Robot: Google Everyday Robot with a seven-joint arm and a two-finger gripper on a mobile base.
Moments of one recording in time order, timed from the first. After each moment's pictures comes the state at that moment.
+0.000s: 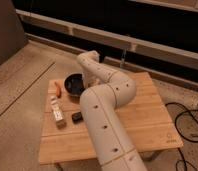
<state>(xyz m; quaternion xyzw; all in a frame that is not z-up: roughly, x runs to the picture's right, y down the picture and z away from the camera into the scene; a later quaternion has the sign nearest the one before) -0.069 0.017 1.020 -0.25 0.28 0.73 0.58</state>
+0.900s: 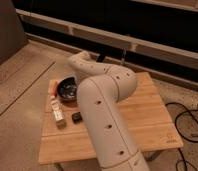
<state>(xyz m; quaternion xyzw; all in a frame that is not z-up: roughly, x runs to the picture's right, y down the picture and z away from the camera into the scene) -0.105 0.019 0.956 -0.22 0.24 0.70 0.64</state>
